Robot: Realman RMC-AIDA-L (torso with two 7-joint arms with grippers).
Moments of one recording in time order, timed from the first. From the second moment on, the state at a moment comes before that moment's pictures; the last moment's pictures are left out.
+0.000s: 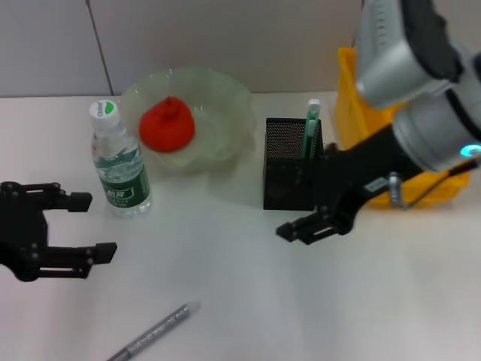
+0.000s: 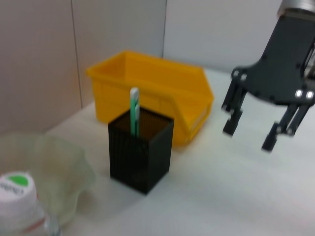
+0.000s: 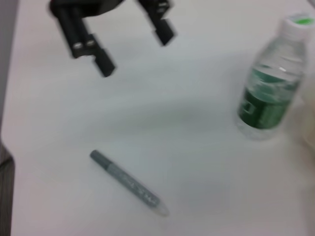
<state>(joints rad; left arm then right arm) -0.19 -2.07 0.93 1.67 2.00 1.81 -1.94 0.69 2.08 -1.30 -1.47 -2.28 -1.71 2.19</state>
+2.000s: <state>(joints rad) -0.35 -2.07 1.77 1.67 2.67 1.64 -2.75 0.45 2.08 -0.97 -1.39 -2.06 -1.92 1.76</state>
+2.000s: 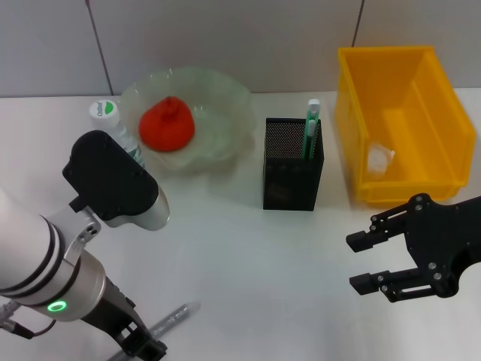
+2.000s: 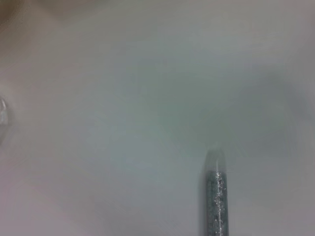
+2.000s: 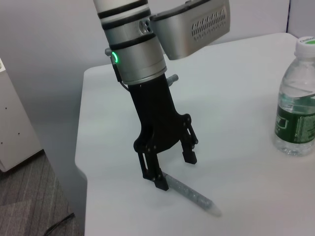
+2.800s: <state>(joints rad) -0.36 -2.07 1.81 1.58 2.68 1.57 -2.74 0.45 2.08 -1.02 -1.37 -2.06 -1.92 1.76</state>
